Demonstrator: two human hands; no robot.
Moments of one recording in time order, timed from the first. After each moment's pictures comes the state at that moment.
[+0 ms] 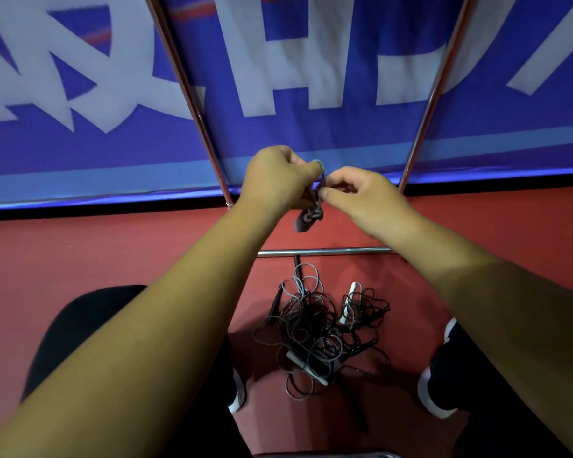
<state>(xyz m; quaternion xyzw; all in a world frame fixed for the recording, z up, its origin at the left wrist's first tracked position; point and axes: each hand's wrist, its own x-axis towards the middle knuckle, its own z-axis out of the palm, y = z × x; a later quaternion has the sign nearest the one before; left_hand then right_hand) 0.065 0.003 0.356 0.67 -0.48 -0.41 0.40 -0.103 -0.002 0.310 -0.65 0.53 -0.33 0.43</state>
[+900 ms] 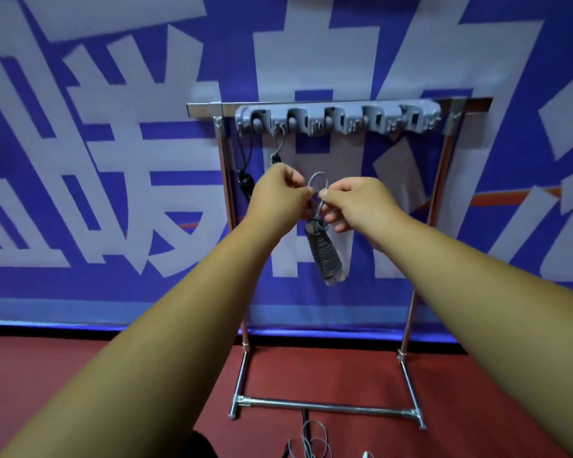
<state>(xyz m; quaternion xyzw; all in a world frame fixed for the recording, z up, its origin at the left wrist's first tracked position) 0.106 -0.041 0.617 0.56 -0.54 -0.28 0.56 -0.048 -0.064 0.613 -0.64 0.50 -0.44 0.39</state>
